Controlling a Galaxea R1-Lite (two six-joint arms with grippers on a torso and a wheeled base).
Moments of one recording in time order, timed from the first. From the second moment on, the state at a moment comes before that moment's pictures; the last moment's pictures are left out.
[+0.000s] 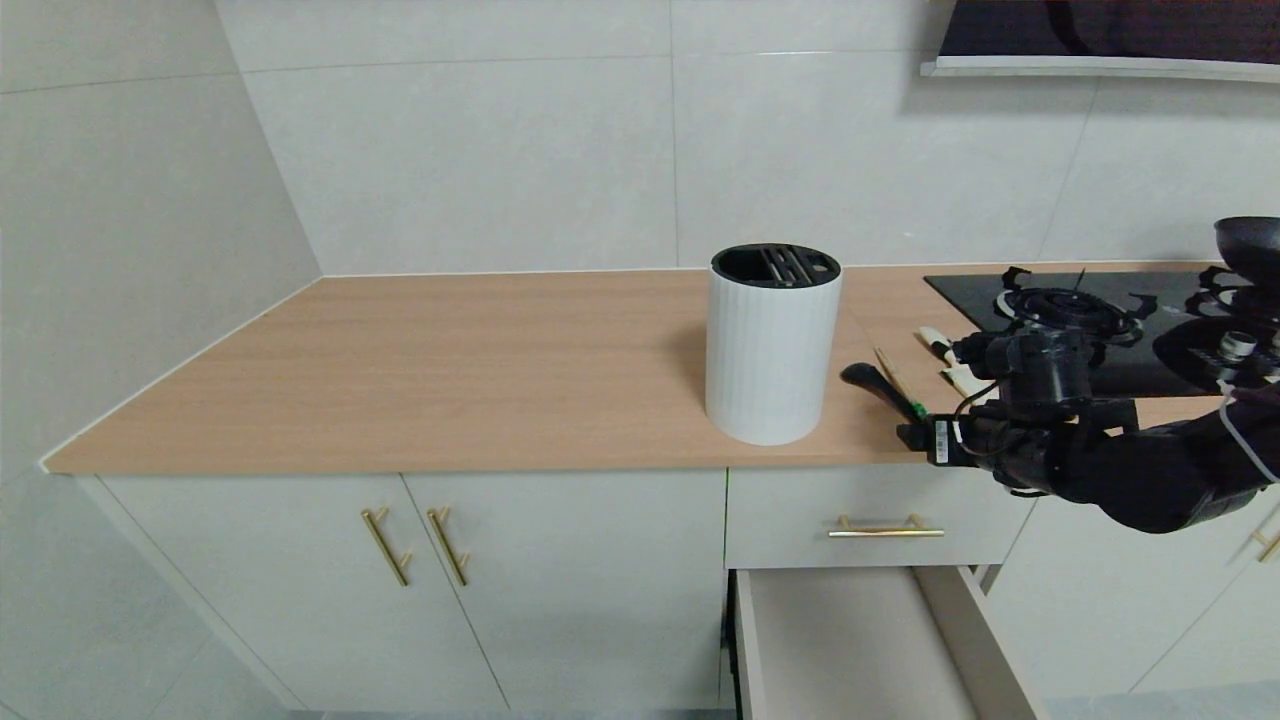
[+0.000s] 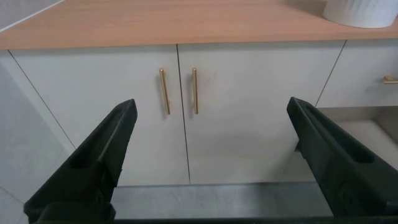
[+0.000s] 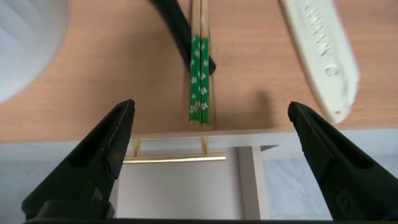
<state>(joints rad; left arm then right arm) 0.00 0.00 0.00 0.00 -0.02 0.00 0.25 1.97 -0.96 -0.51 -0.29 0.11</state>
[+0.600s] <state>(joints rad) 0.00 0.00 0.00 0.00 -0.02 0.00 0.27 2.02 -0.99 -0.53 -0.29 0.17</state>
